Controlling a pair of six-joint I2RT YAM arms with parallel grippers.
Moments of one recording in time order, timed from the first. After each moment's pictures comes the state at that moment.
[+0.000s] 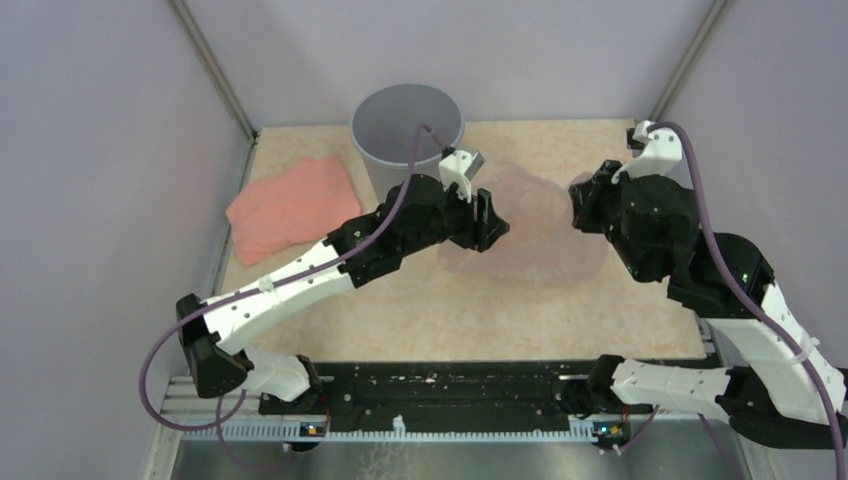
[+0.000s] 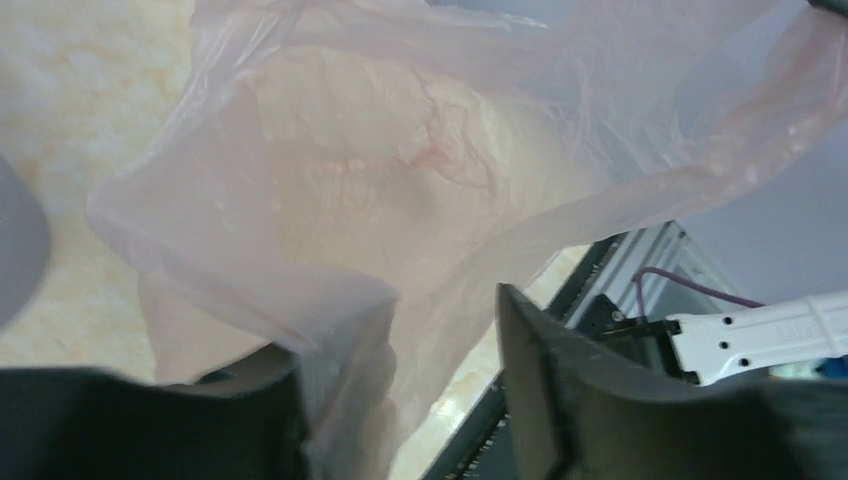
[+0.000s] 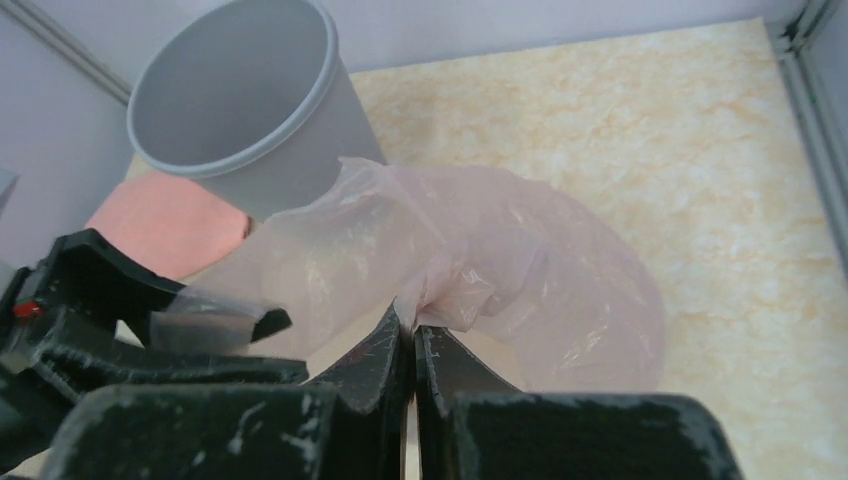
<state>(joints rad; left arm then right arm) -1.01 1.37 1.36 -0.27 -0.03 -0.44 0.95 0.95 1.58 -0.97 0.75 0.52</state>
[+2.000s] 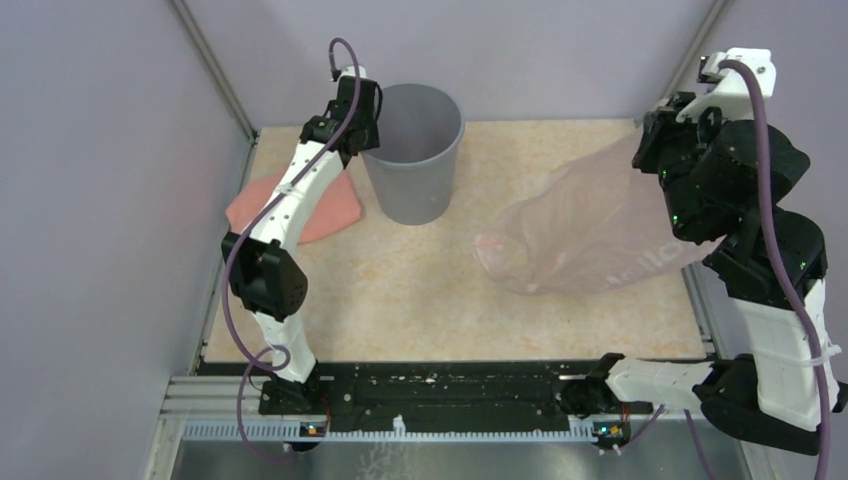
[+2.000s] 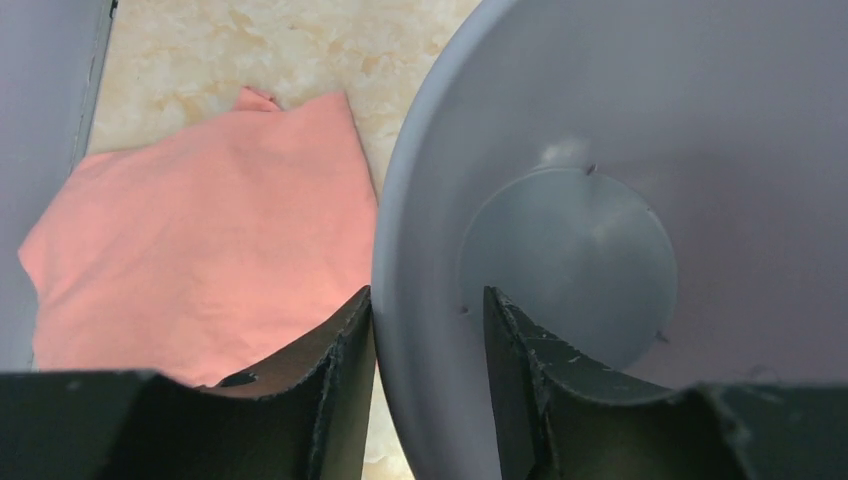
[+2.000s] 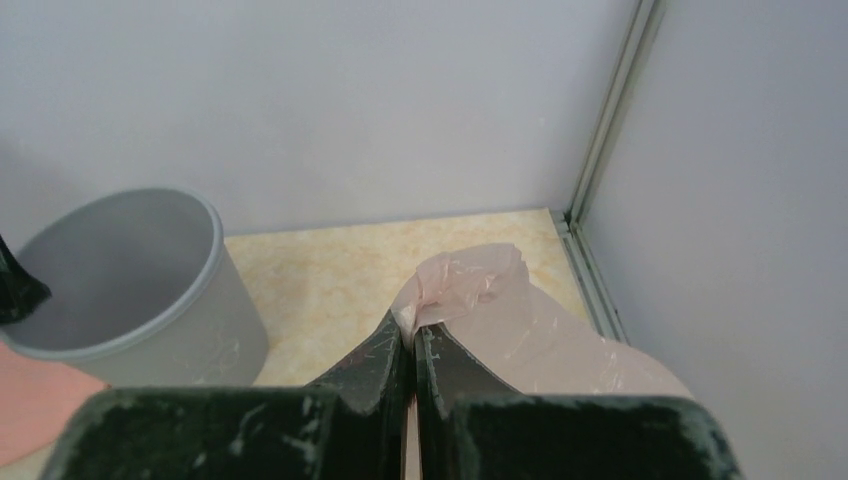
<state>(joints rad) -0.35 1.85 1.92 -0.70 -0.42 -0.30 0.76 1.12 1.99 -0.86 0.85 0.02</state>
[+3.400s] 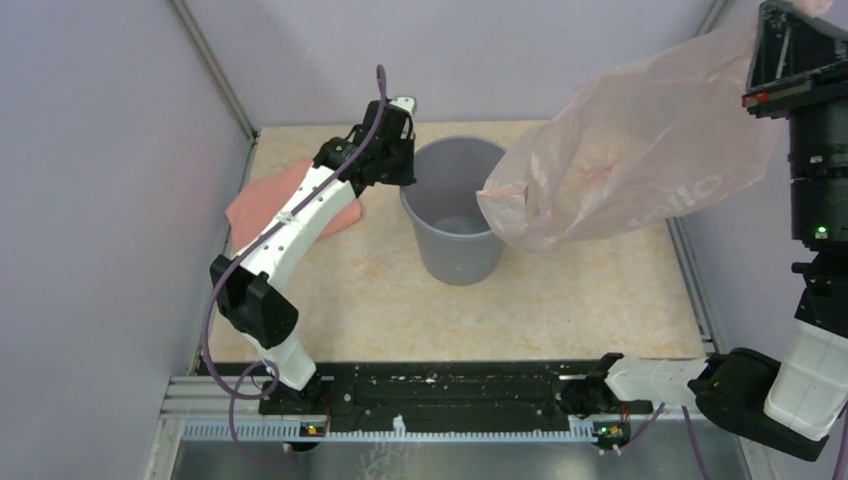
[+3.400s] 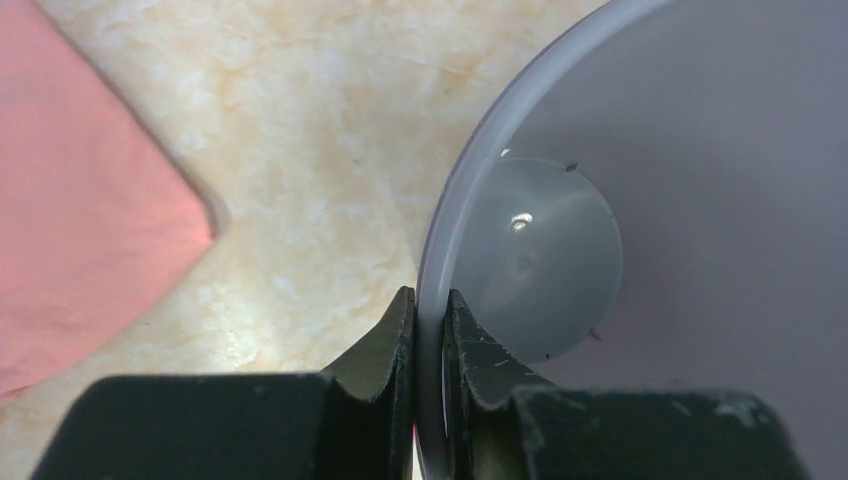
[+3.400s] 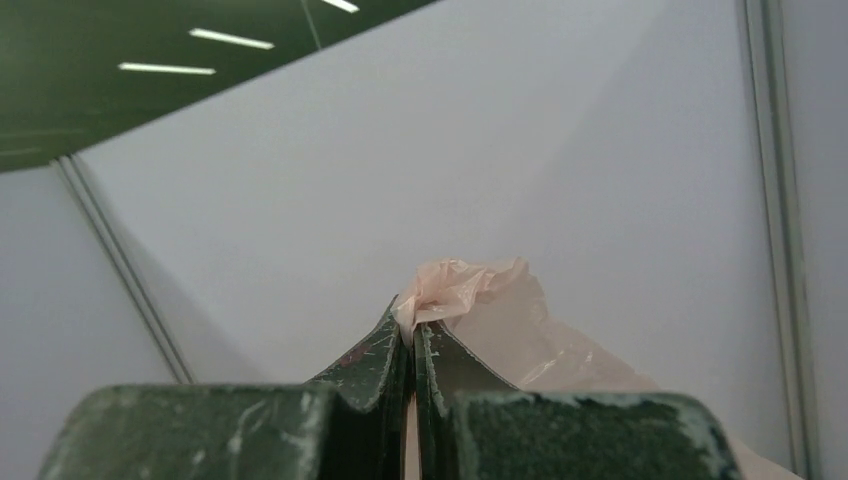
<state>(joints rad) -0.52 1.71 1.81 -0.83 -0.12 -0.30 0.76 1.18 2.32 -0.47 0.59 -0.09</state>
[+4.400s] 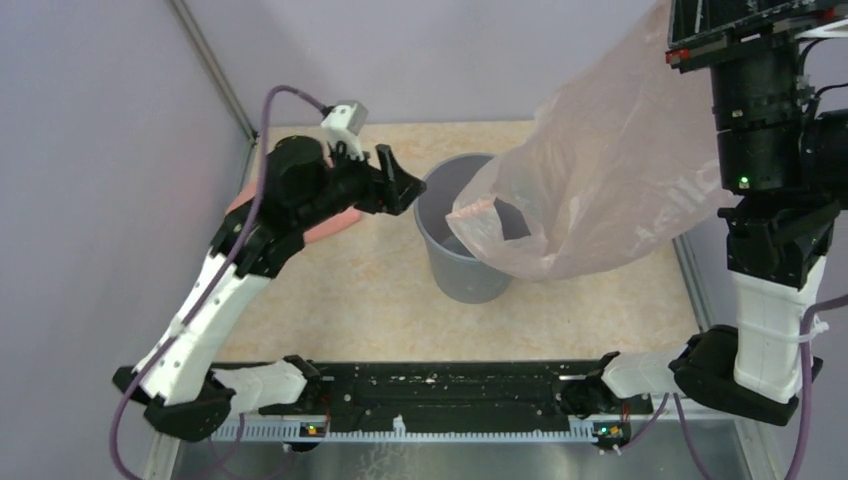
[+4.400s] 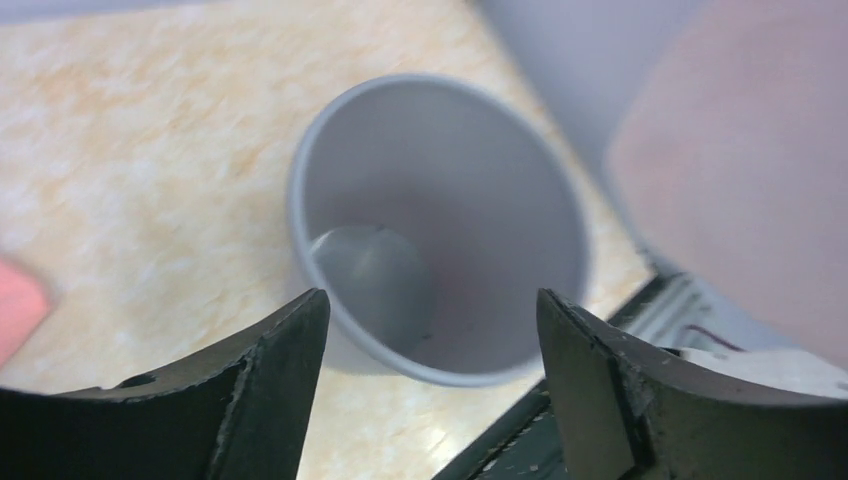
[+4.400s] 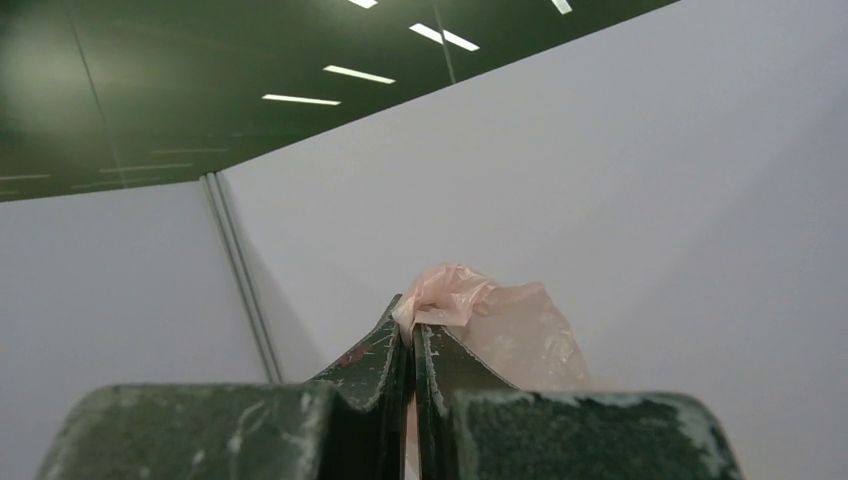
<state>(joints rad) -0.64 1.20 1.59 -0.69 0.07 -0.41 0.76 1.30 2.33 -0.23 0.34 -0.01</state>
